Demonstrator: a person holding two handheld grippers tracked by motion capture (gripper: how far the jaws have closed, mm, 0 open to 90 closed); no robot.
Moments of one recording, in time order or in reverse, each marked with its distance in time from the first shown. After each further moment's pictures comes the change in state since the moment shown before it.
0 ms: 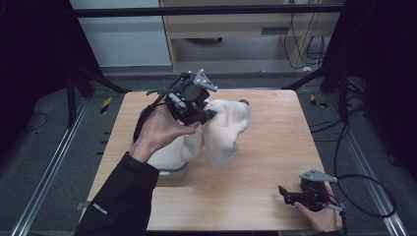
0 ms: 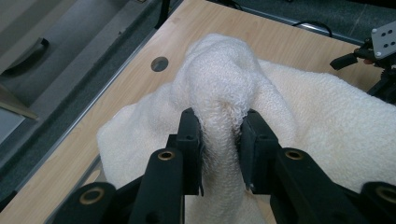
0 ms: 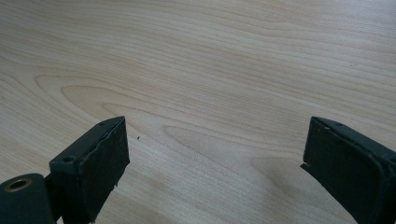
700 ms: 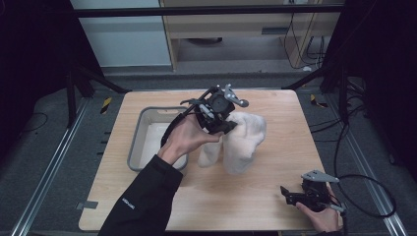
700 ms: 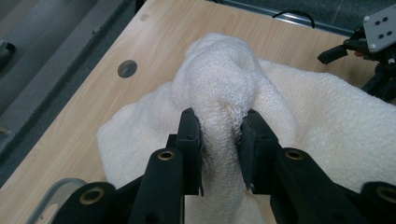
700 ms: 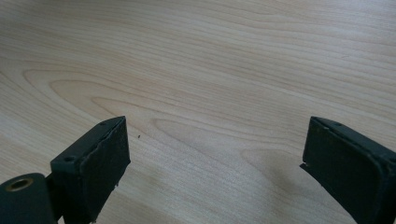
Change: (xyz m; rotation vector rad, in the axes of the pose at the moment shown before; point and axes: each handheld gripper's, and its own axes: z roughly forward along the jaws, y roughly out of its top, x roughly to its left) left arm -0.023 0.008 0.063 0.027 -0.075 0.040; right arm -0.005 -0.003 0.000 0.012 -0.009 0.006
